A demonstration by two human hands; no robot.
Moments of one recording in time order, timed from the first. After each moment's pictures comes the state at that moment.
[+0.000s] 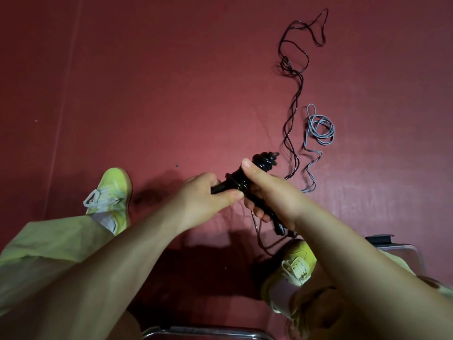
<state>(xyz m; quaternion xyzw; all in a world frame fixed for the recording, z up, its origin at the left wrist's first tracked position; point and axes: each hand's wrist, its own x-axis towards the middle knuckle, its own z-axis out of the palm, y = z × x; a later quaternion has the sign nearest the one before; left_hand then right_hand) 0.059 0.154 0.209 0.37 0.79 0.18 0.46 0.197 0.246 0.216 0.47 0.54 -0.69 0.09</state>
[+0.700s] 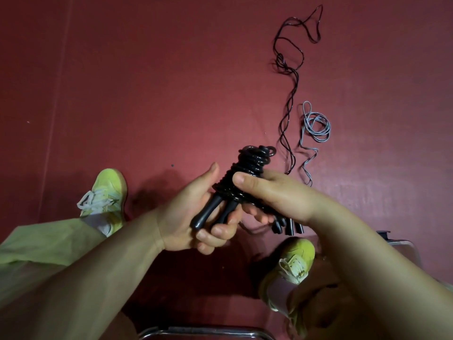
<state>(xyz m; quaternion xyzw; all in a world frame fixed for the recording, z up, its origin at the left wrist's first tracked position) 0.057 0.147 0.219 0.08 0.33 0.29 0.90 0.204 0.257 0.245 0.31 0.62 -0.71 0.10</state>
